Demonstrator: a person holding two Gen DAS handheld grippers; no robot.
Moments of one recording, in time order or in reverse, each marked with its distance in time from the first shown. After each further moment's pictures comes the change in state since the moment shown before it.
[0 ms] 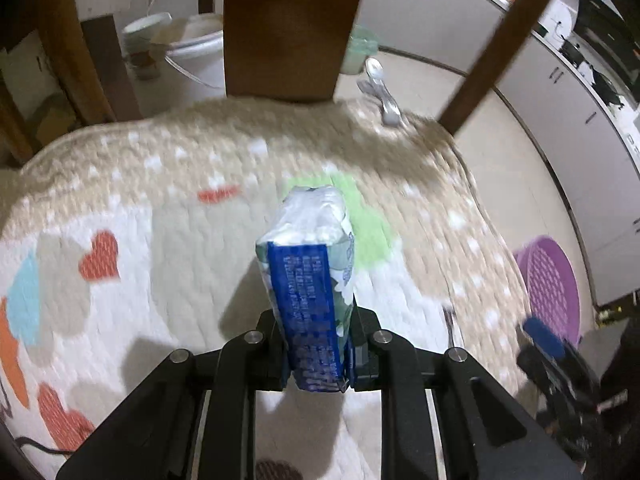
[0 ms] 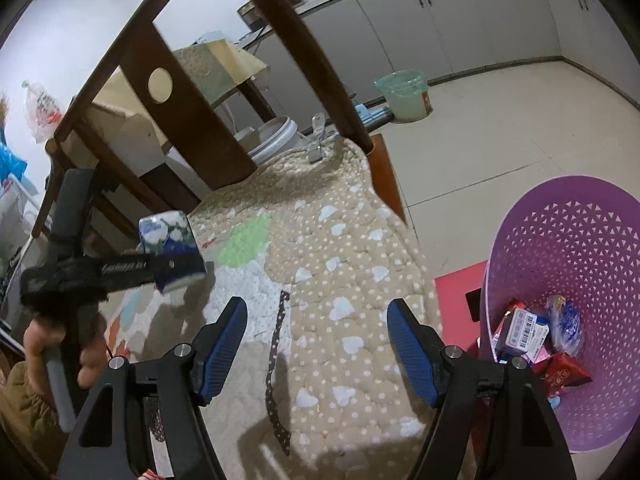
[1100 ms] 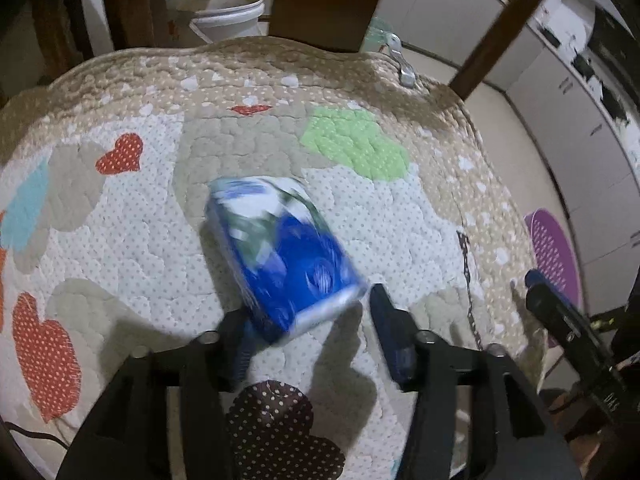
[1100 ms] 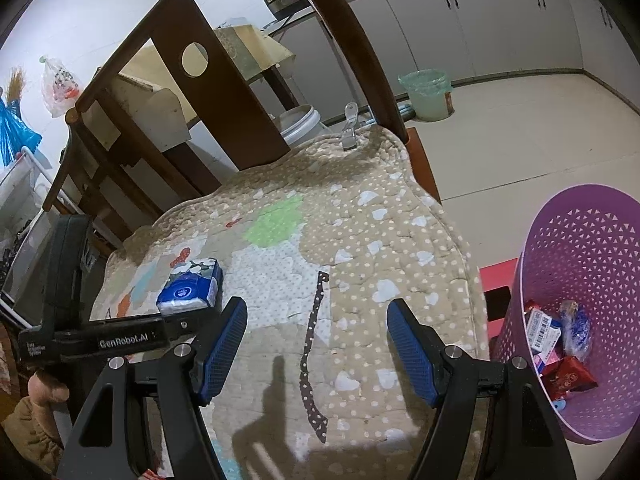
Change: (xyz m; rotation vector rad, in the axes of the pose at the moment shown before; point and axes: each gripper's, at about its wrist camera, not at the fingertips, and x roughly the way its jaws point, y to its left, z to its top) left arm 0.000 0.022 -0.061 -0.106 0.019 -0.017; right arm 0.003 0.023 -0.008 -0.056 0.029 0.043
